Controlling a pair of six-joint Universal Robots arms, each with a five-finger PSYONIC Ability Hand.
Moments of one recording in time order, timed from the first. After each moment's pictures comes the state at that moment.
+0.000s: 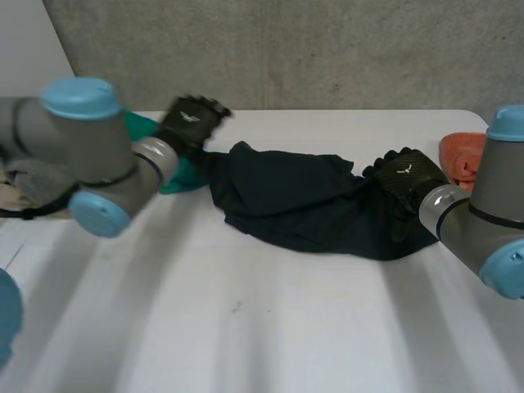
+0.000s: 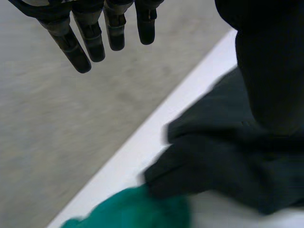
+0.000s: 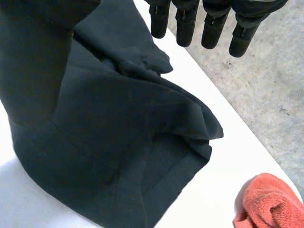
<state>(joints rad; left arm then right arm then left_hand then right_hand) 4.27 -2.37 -0.86 3.11 -1.37 3.58 1.88 -1.07 1.35 0.10 1.45 2.52 0.19 0.20 0.21 0.20 0.05 0.22 0.20 0.20 0.21 0.04</state>
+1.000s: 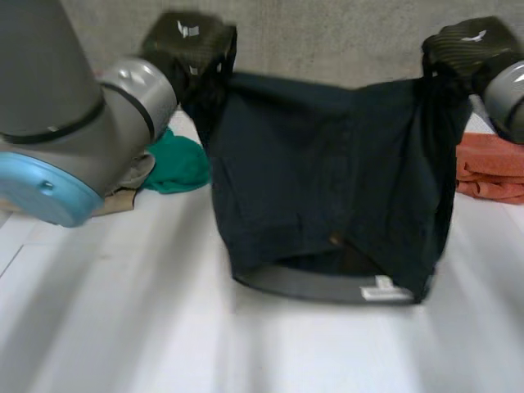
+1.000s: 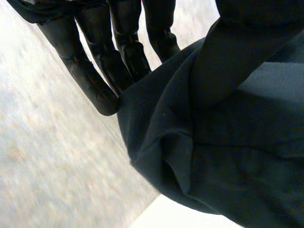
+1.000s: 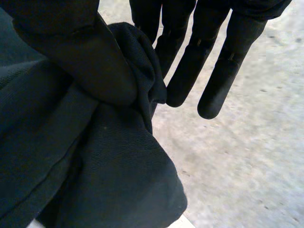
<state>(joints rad) 4.14 -2.04 -0.85 2.92 -1.54 3.45 1.79 -1.15 0.97 0.19 1.37 2.72 1.13 1.20 1.18 1.20 0.99 1.16 1.17 1.18 1.19 1.01</state>
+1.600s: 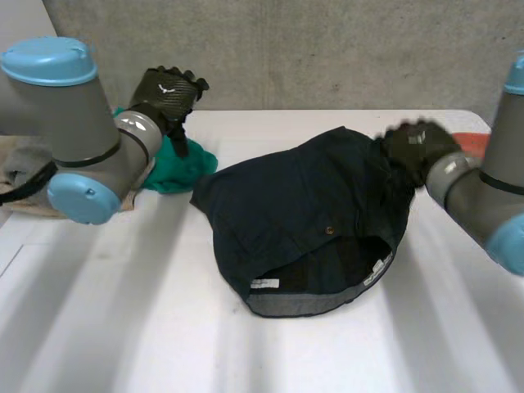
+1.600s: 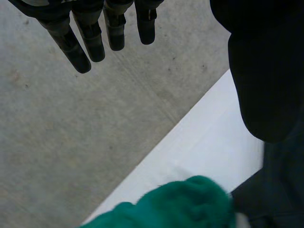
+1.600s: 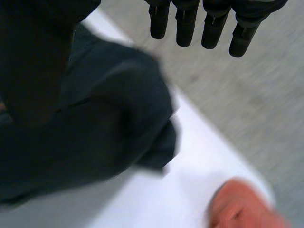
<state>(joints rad) 4.29 -2.24 -0.86 3.05 -1.52 3.58 1.93 -1.13 1.22 0.22 1.55 2.65 0.19 0.20 0.21 0.20 0.05 0.22 0.20 0.20 0.21 0.04</state>
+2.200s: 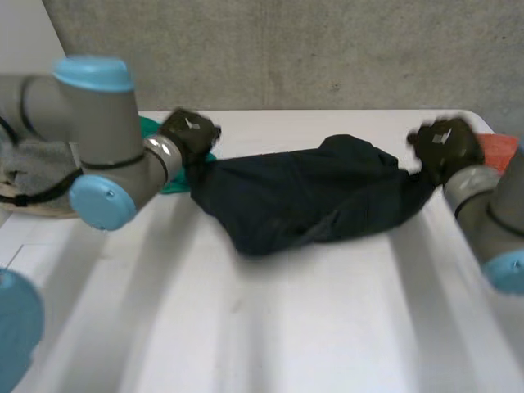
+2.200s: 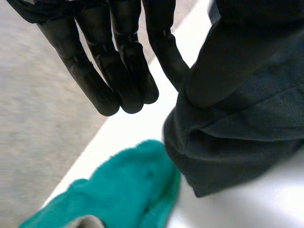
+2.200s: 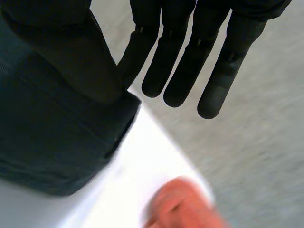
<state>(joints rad) 4.25 -2.37 -0.70 2.82 -1.51 3.66 1.82 -1.16 1.46 -0.26 1.52 2.56 1.16 1.19 1.18 1.19 0.99 1.13 1.18 1.18 1.19 0.97</state>
